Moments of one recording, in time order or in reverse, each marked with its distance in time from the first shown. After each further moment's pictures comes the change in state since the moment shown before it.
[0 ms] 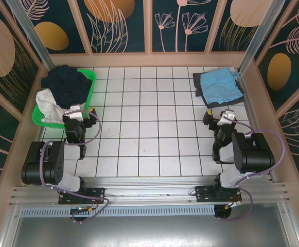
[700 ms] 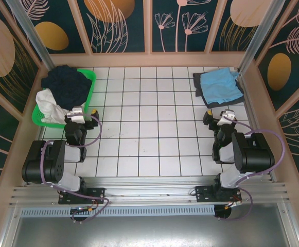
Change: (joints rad) left arm 0.000 0.010 -0.030 0.070 0.081 0.011; right arm 0.001 0.000 0.000 -0.002 0.000 0.000
